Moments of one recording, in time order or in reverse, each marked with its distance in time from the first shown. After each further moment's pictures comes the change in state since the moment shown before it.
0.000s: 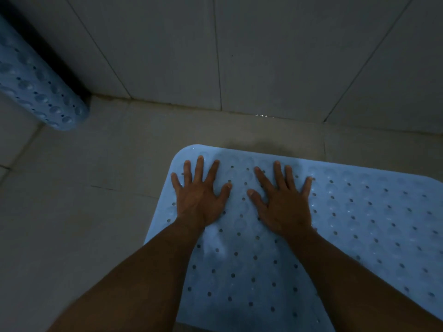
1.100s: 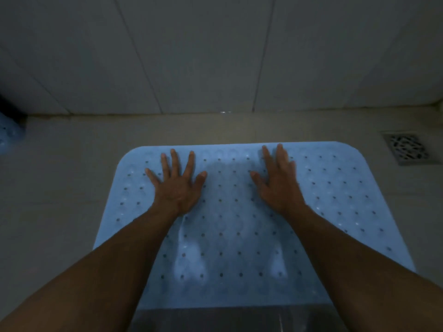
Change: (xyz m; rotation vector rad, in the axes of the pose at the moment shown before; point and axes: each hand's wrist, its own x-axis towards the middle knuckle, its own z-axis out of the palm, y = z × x) left_hand -0.018 0.081 -0.014 0.011 -0.086 0.106; right_hand -0.054 0.110 -0.023 0.386 0.228 0.164
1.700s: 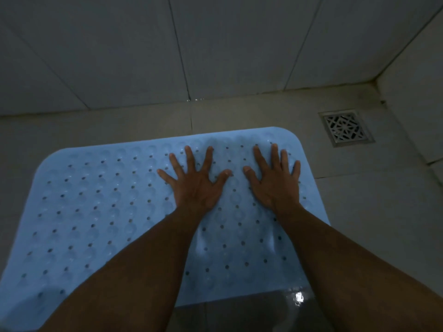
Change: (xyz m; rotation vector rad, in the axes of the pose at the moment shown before) left_hand -0.007 0.200 0.059 0.011 0.031 0.026; right_hand -0.020 0.140 -0.055 -0.293 -0.140 0.212
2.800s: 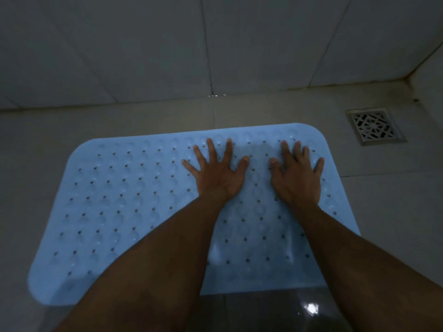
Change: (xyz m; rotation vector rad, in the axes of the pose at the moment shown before) left_hand 0.009 0.003 -0.004 -0.070 -0.035 -0.042; right_hand 0.001 -0.010 0.006 0.051 0.128 0.059
